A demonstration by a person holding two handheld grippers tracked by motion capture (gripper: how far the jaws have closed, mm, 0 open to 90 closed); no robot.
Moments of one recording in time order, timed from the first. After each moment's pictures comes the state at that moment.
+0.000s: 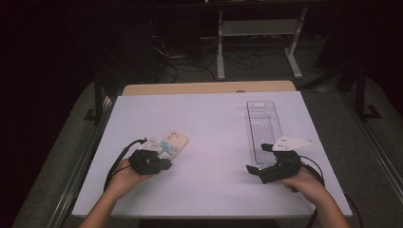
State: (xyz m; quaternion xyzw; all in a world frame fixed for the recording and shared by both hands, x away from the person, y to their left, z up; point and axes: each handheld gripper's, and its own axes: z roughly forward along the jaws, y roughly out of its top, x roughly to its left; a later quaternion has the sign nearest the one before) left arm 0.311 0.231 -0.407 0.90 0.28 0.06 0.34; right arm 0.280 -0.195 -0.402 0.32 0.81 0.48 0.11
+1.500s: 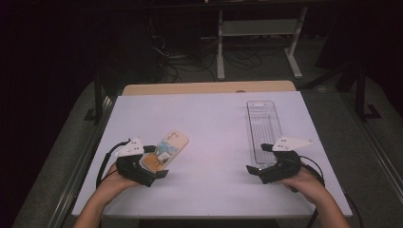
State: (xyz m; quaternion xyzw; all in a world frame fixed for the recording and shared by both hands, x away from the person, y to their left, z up) left arm 0.291 0.256 -0.395 0.85 0.26 0.10 0.46; right arm 0.279 -0.195 -0.402 0.32 0.81 0.48 0.11
